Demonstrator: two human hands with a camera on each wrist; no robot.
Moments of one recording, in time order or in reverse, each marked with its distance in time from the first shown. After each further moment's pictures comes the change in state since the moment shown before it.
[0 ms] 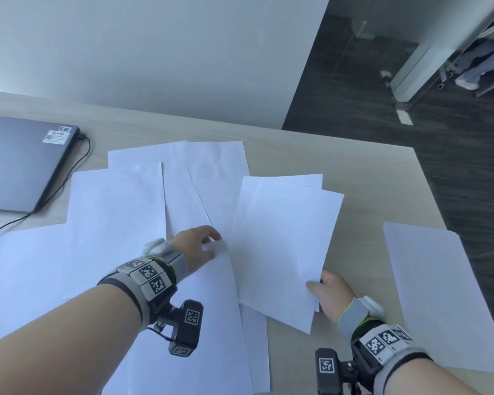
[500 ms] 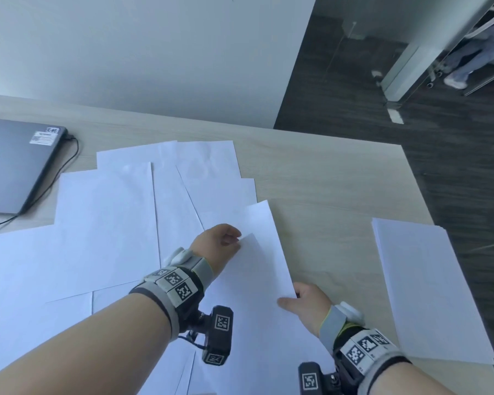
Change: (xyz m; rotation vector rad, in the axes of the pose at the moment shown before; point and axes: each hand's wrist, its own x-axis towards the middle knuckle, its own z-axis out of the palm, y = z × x) left_hand 0.001 0.047 0.048 -0.446 0.162 0.081; right_hand -0.022 0.007 0.016 -0.052 -0.201 -0.012
